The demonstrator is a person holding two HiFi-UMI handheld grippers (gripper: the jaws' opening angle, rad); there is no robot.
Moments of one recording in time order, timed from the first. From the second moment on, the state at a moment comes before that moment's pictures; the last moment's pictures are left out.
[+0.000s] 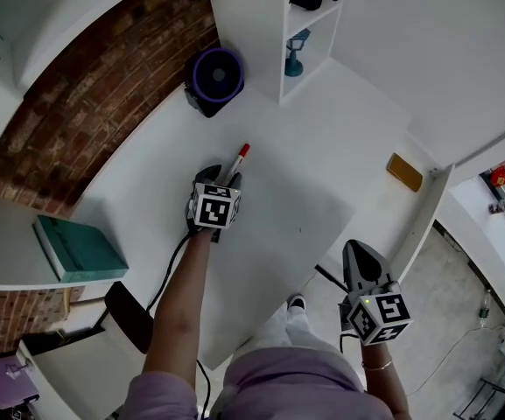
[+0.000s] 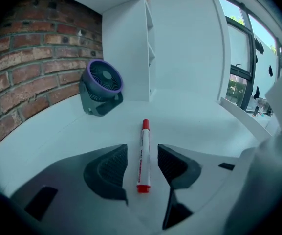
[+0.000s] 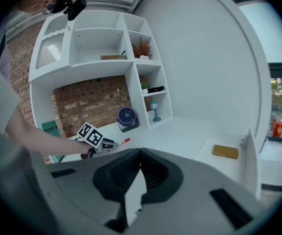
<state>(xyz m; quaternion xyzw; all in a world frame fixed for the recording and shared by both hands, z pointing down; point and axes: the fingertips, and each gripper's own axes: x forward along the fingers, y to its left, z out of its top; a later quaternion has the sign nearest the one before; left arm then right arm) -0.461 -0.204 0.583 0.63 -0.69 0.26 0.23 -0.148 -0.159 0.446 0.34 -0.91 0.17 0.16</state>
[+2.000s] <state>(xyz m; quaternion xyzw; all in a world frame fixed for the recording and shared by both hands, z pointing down) -0.324 -0.198 0.518 0.73 -0.61 0.22 0.20 -0.101 -0.146 0.442 0.41 -0.88 0.19 0.14</state>
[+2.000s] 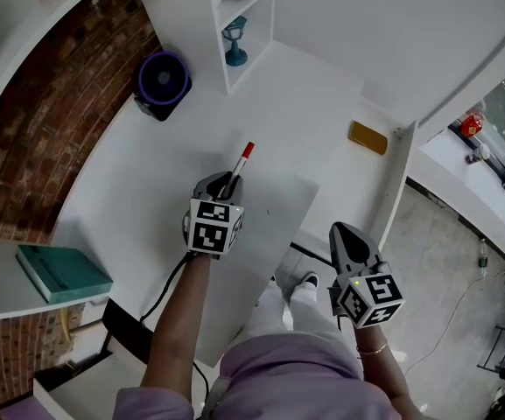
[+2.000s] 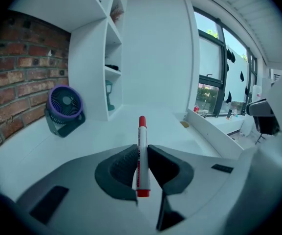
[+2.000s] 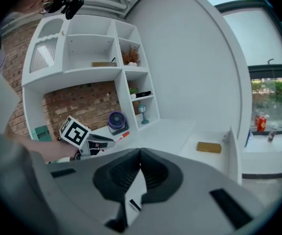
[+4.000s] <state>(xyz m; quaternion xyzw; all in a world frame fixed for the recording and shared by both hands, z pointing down) 0.006 -0.253 0.563 0.81 -0.46 0.28 0.22 0.142 -0.179 0.447 0.54 -0.81 0.23 0.08</state>
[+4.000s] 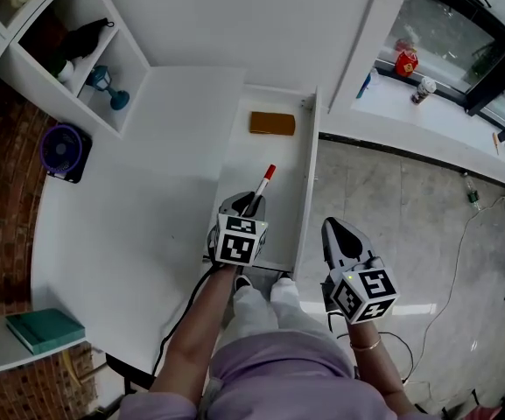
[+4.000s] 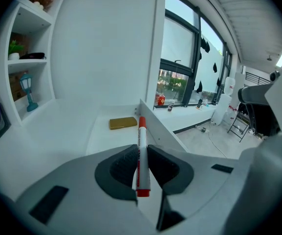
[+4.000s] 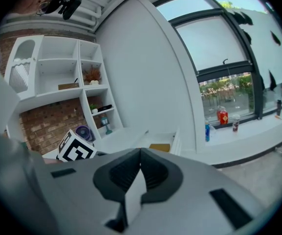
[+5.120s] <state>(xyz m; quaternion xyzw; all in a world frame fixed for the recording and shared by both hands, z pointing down) 0.046 -0.297 0.681 0.78 -0.42 0.39 0.26 0.189 -0.205 0.482 0.56 -0.78 0.27 0.10</state>
